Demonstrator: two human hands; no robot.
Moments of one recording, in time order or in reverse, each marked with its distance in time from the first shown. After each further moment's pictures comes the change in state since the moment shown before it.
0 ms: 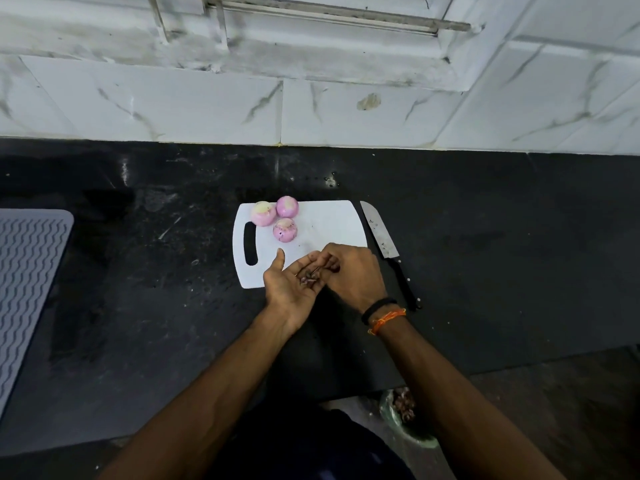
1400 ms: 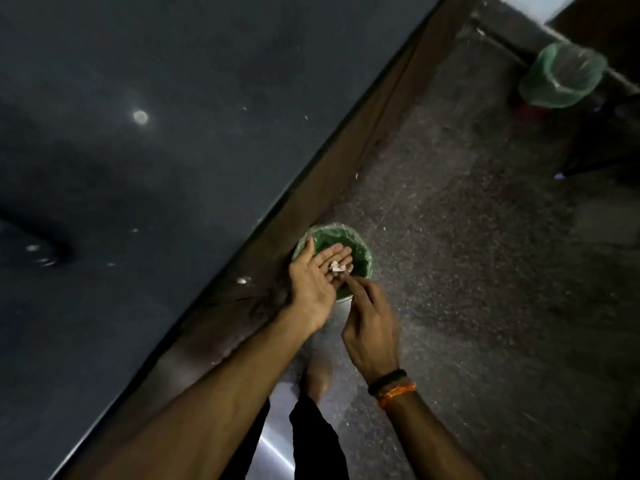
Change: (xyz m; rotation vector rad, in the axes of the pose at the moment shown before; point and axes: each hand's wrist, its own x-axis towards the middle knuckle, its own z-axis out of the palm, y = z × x) left_hand 0.095 -0.487 -0.031 0.801 -0.069 -0.584; right_hand -0.368 0.340 0.094 0.056 0.619 0.855
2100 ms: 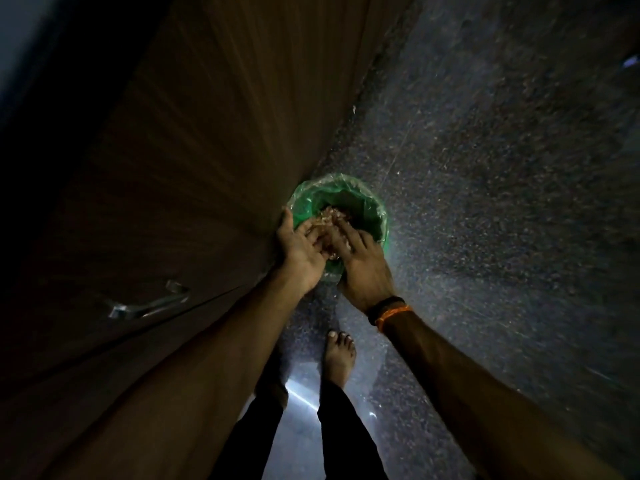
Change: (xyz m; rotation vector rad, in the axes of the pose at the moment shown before) left_hand 0.197 -0.058 -0.069 0.068 0.126 -0.102; right_hand 0.056 0.173 0.180 -0.229 -0.356 -0.061
